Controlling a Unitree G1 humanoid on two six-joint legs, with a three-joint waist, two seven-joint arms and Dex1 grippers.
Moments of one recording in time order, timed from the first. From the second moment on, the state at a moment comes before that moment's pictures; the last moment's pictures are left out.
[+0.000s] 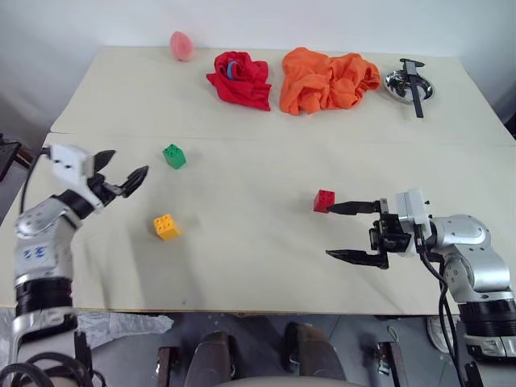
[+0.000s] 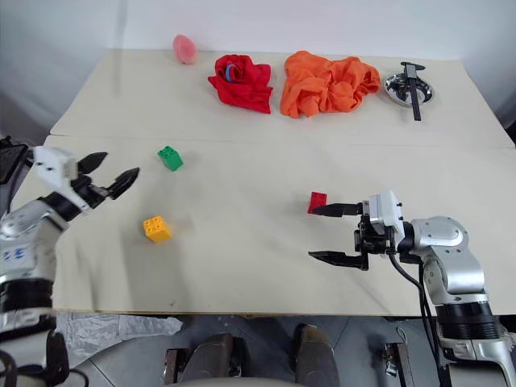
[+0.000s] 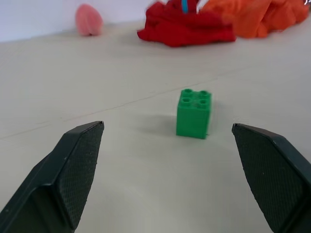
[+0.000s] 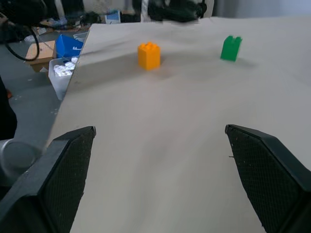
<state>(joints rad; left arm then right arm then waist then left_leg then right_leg) -0.52 0.66 0.29 0.53 -0.31 0.05 -0.69 -0.31 -0.67 -0.07 0.01 0.55 0.11 1.42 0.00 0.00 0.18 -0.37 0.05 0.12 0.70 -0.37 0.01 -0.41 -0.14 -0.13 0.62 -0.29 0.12</state>
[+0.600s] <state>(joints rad) -0.93 0.60 0.18 1.19 -0.15 -0.21 -0.78 -0.29 -0.57 -0.13 -0.08 0.62 0.18 1.19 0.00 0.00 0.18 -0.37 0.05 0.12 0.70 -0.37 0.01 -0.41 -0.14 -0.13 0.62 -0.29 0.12</state>
